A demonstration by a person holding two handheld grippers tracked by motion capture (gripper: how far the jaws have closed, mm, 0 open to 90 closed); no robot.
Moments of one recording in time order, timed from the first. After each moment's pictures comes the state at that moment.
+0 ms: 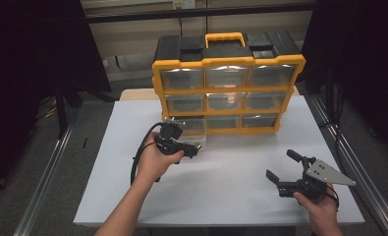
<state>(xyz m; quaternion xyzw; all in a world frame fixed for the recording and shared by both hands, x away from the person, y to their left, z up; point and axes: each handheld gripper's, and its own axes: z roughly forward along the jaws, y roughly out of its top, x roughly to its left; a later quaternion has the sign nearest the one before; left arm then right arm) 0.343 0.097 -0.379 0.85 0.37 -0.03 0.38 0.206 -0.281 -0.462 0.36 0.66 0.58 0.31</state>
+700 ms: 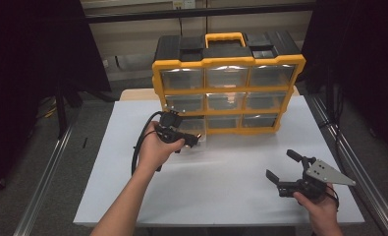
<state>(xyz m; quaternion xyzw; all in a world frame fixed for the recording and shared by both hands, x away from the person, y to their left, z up) 0.362 0.093 -0.361 0.84 0.39 -0.01 0.37 0.206 -0.281 -0.462 0.36 0.66 0.58 0.30</state>
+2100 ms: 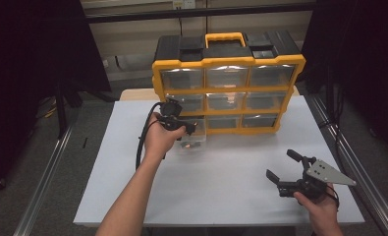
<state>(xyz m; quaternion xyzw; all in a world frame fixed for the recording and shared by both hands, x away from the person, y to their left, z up) 0.398 0.089 -0.367 0.82 0.44 0.02 0.36 0.206 -0.282 -0.462 0.36 0.66 0.58 0.30</state>
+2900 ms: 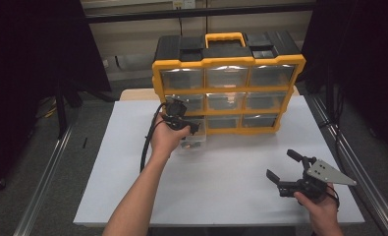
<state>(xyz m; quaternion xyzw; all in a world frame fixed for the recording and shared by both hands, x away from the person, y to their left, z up) 0.408 0.076 -0.383 0.83 0.43 0.03 0.36 0.206 -0.282 -0.462 0.36 0.66 0.58 0.30</state>
